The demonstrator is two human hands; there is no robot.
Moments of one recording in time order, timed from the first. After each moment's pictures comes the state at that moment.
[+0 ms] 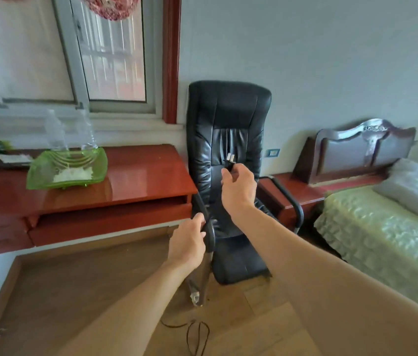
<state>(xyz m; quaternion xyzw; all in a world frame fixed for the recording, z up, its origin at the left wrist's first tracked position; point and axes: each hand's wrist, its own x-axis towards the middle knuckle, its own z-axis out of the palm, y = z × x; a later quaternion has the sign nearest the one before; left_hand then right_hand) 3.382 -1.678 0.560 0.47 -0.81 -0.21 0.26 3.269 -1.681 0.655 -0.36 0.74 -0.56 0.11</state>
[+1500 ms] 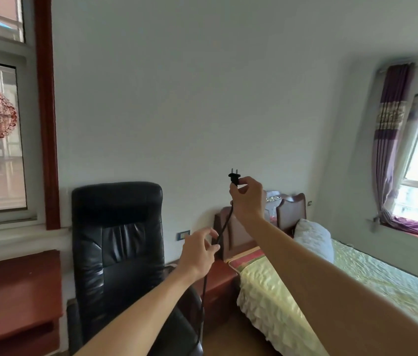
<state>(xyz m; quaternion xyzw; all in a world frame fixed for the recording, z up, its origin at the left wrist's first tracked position) 2.992 -1.559 0.835 0.25 -0.82 -0.35 0.37 2.875 -1.511 0.934 -0.35 0.70 -0.61 -0.11</state>
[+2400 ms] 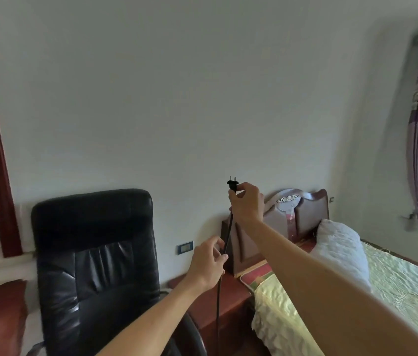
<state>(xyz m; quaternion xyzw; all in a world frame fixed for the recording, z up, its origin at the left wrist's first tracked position) 2.780 -1.721 0.798 0.26 -0.82 -0.38 0.33 2.653 -1.701 0.894 -0.35 0.73 -0.59 -0.07</state>
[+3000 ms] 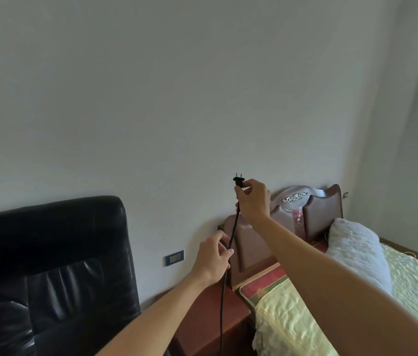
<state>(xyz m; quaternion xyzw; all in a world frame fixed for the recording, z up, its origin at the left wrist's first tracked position) 2.572 -1.811 0.786 0.28 -0.83 -0.36 0.31 2.442 -1.785 0.881 -0.35 0.72 -0.60 -0.03</state>
